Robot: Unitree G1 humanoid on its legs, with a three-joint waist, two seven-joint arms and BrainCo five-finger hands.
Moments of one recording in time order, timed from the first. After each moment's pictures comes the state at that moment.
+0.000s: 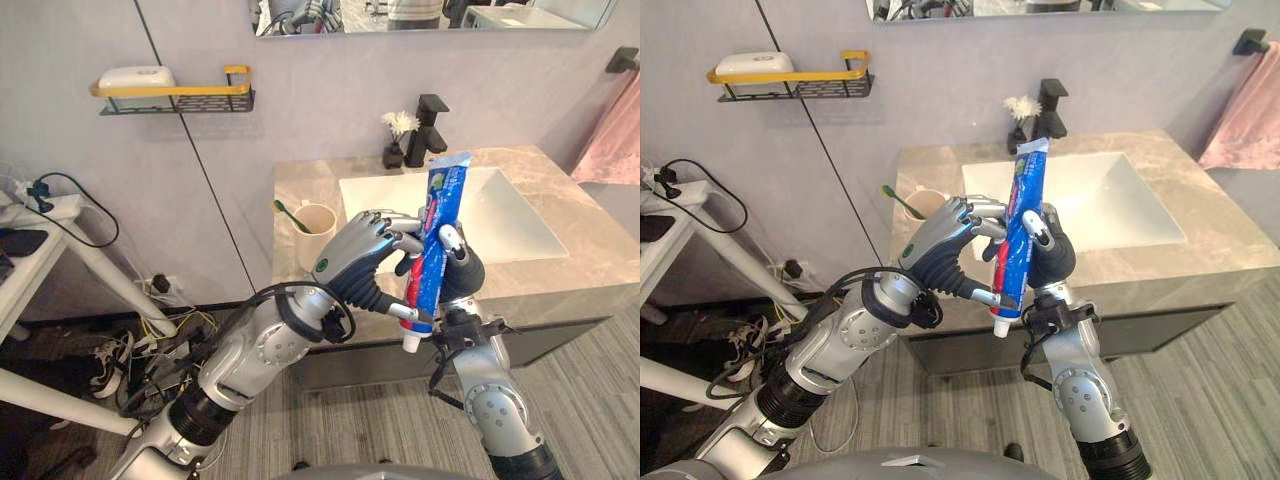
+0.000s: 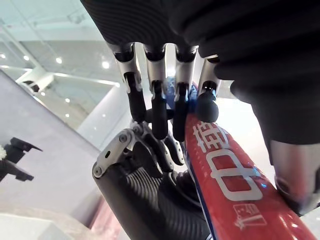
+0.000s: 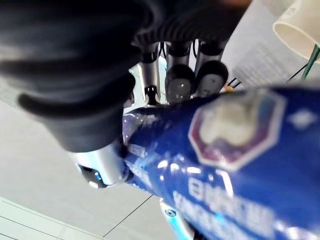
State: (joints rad) left arm -0.31 0.36 -0.52 -0.36 0.54 -0.28 0.10; right arm 0.02 -0.25 0.25 -0.40 1.12 -0.14 0.16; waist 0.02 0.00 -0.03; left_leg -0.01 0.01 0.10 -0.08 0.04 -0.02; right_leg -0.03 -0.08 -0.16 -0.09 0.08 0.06
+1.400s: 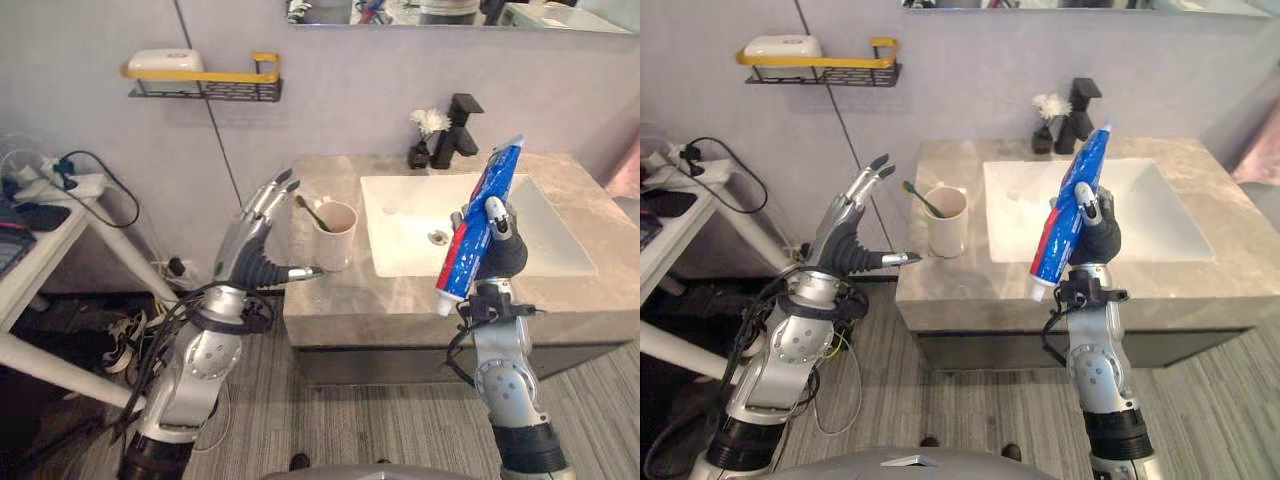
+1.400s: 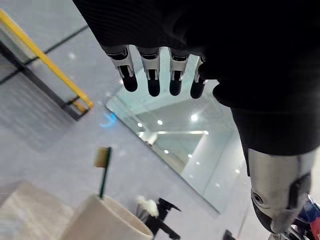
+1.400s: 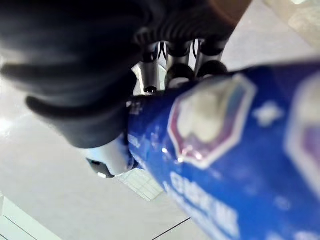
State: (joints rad) left arm 0.03 0.35 -0.10 -0.41 0.52 -0.20 0.15; right arm -0.10 -0.22 0.04 -0.25 1.05 -0.23 0.07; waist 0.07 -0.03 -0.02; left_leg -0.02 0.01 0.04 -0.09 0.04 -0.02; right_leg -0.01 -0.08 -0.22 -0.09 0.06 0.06
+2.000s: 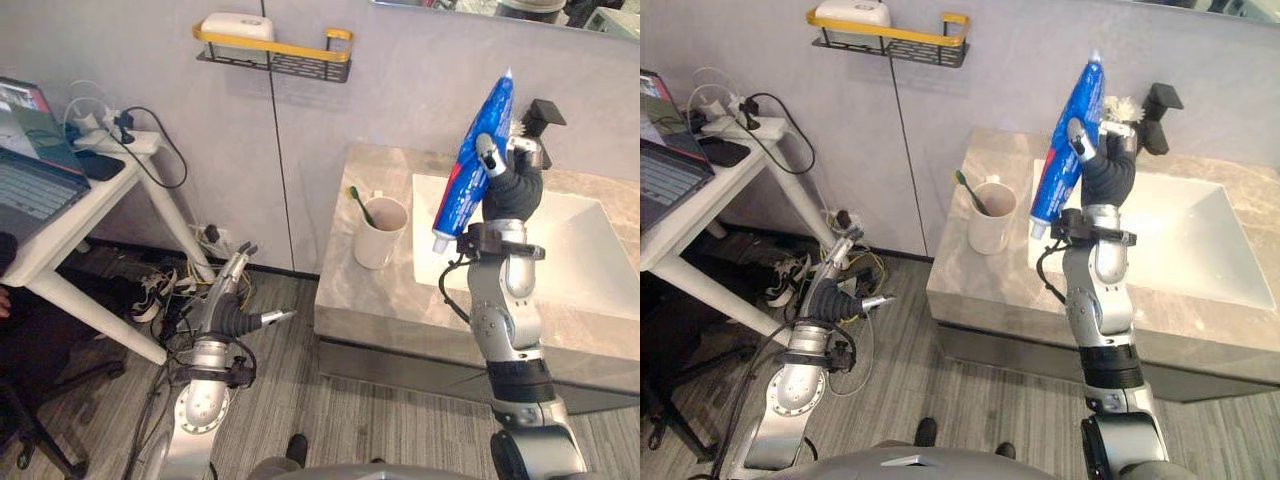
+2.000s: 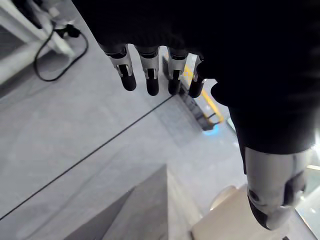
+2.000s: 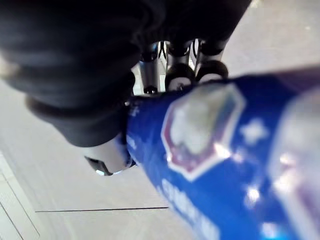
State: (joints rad) left arm 0.29 0.19 -0.03 -0.29 0.48 -0.19 0.14; right arm -0.41 -0.23 -0.02 -0.10 0.49 -0.24 -0.20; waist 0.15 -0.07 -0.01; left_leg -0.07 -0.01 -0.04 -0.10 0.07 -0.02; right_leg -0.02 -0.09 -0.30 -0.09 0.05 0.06
